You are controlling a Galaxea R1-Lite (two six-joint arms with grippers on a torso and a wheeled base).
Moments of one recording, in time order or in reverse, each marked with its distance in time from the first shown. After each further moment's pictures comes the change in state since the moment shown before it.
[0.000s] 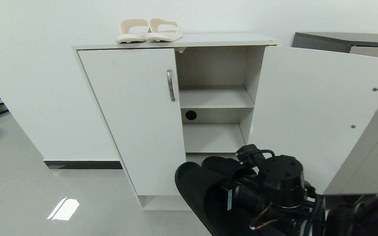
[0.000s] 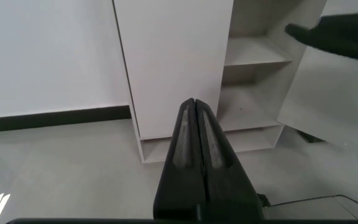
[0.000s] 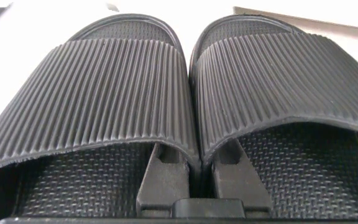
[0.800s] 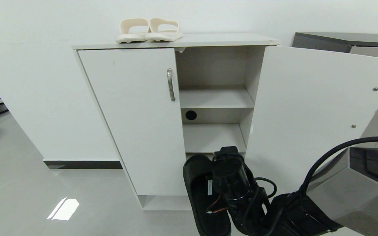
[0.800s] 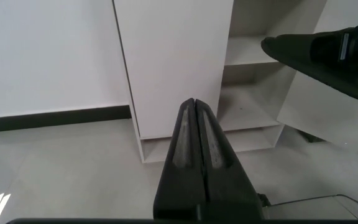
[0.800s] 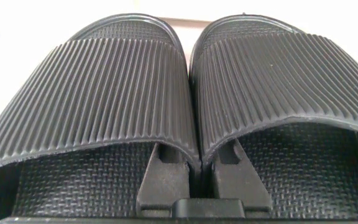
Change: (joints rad) left arm 0.000 -0.001 0.000 0.001 0.000 0.001; right arm 0.026 0.241 -0.300 0.178 -0.430 0.028
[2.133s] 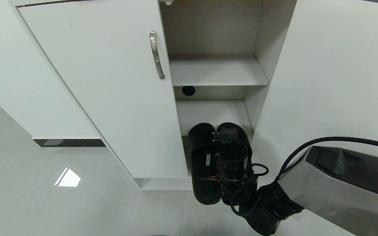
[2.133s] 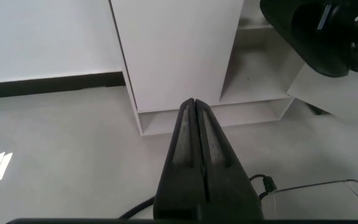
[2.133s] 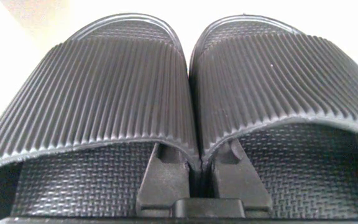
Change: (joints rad) left arm 0.000 0.001 0.000 -0.002 0.000 0.015; right arm -0.074 0.150 -0.157 -0.397 -0.142 -0.286
